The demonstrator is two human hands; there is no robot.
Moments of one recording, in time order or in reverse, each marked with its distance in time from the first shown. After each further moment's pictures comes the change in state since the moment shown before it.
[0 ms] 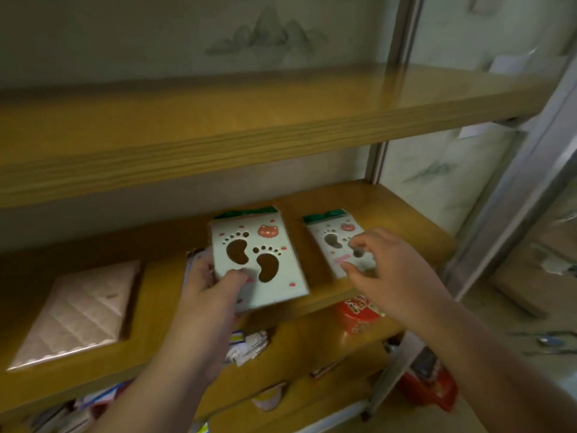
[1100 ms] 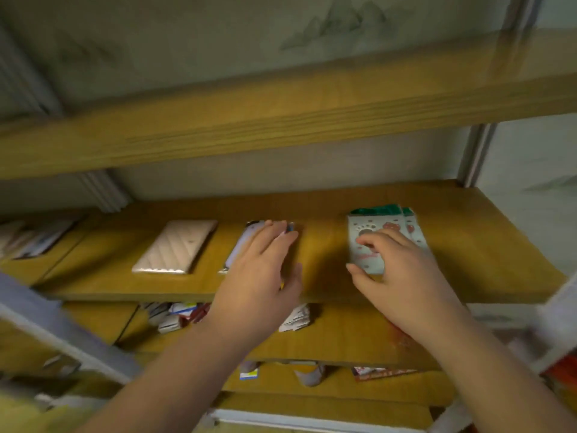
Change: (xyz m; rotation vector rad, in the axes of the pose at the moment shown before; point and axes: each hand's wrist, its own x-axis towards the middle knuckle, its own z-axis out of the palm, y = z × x) left_hand -0.044 -0.001 0.047 1.363 0.205 0.600; right_hand 0.020 0.018 0.018 0.192 -0.076 -0.335
